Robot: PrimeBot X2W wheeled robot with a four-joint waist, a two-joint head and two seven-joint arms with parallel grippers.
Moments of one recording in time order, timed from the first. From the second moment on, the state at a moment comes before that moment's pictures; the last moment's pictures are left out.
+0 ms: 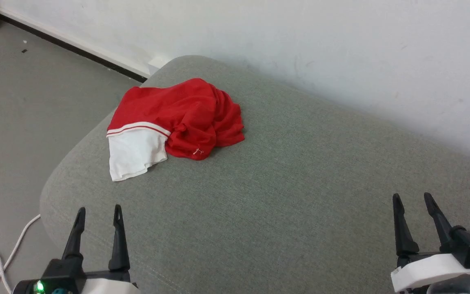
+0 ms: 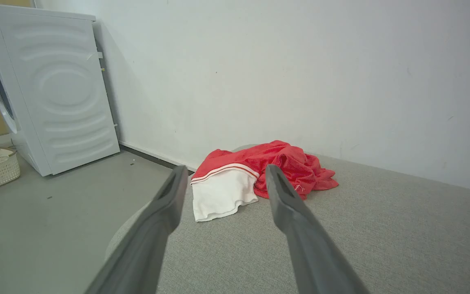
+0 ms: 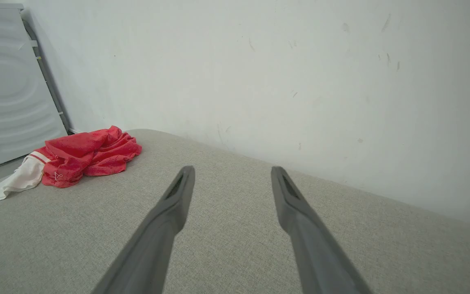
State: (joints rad) left arm 0.14 0.06 0.07 -0.05 -0.04 0.01 -0.26; right arm 0.05 -0.05 -0.11 0.15 0.11 0.13 -0.26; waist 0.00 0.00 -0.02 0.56
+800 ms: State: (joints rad) left arm -0.69 0.40 0.08 0.07 -0.22 -0.12 0.10; right arm -0.01 -0.05 -0.12 -0.09 -0.03 0.13 -0.16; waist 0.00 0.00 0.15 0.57
